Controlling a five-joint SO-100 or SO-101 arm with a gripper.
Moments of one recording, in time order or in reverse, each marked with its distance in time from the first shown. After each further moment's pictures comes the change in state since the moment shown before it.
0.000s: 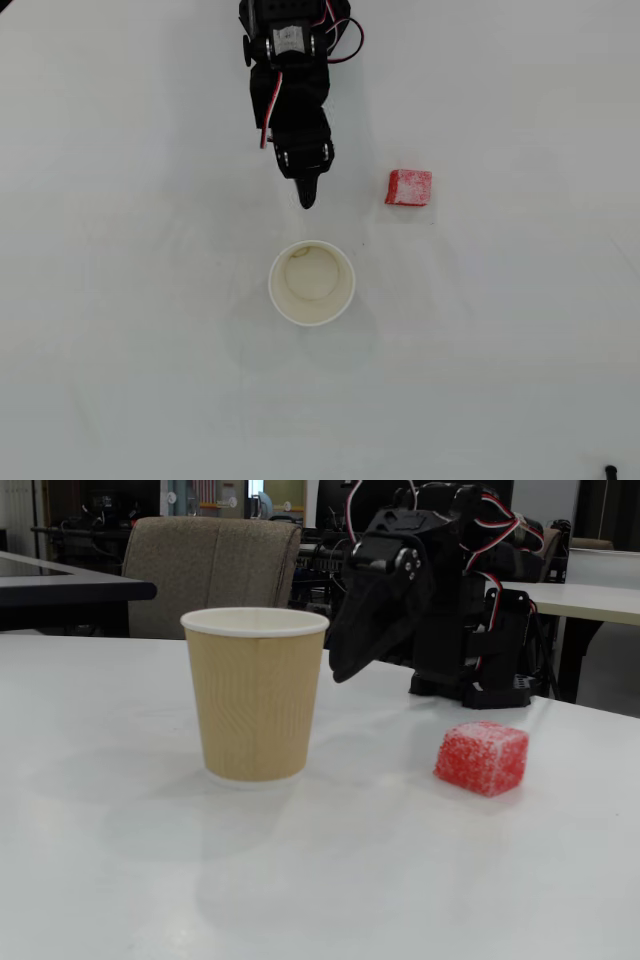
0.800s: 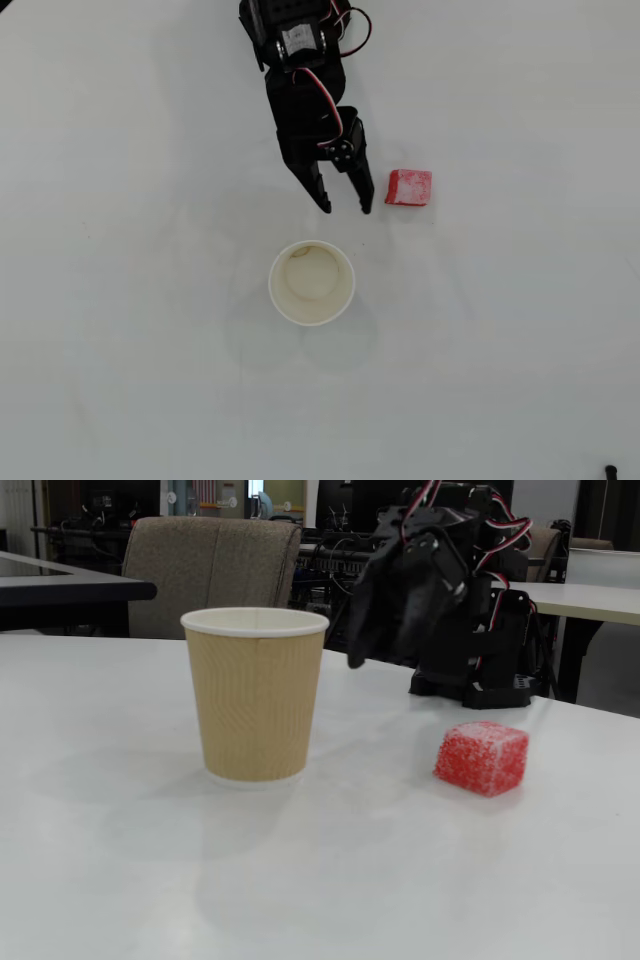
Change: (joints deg) arm -11.2 0.0 0.0 -4.0 -56.7
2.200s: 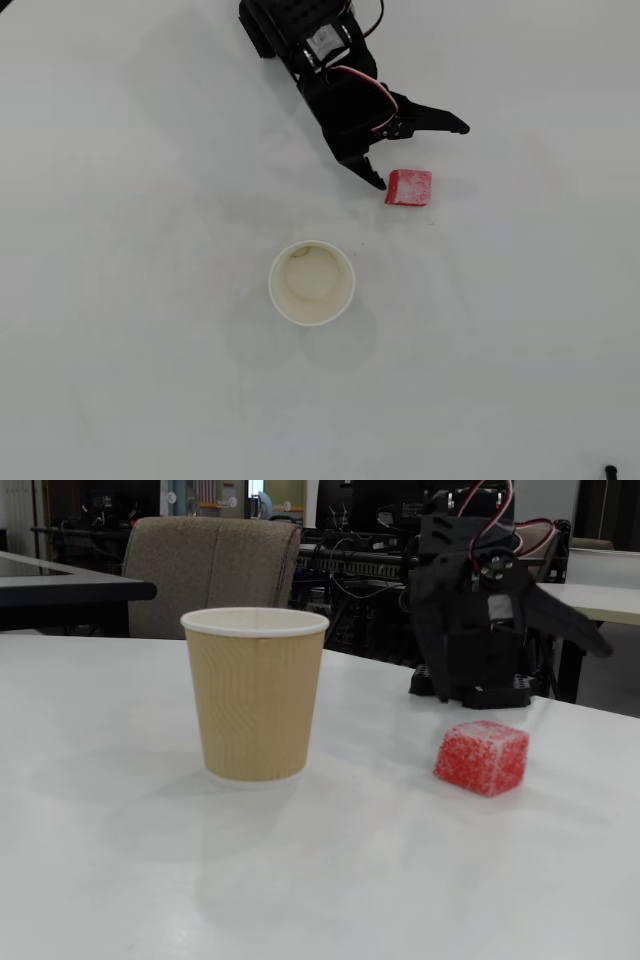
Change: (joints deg) arm -17.6 -11.3 -3.6 -3.3 -7.5
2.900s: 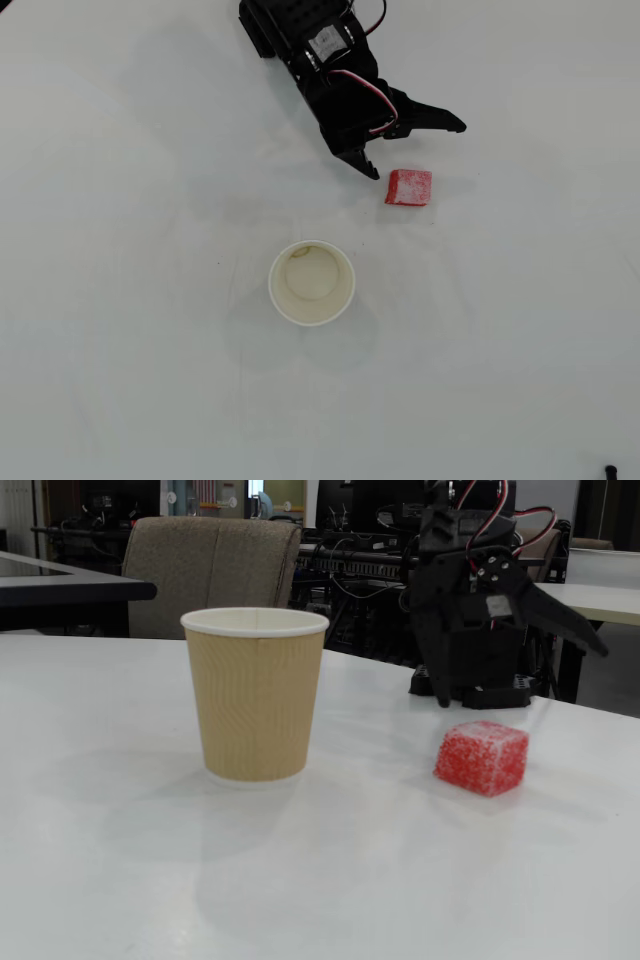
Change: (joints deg) arm 0.0 -4.2 -3.6 5.1 4.4
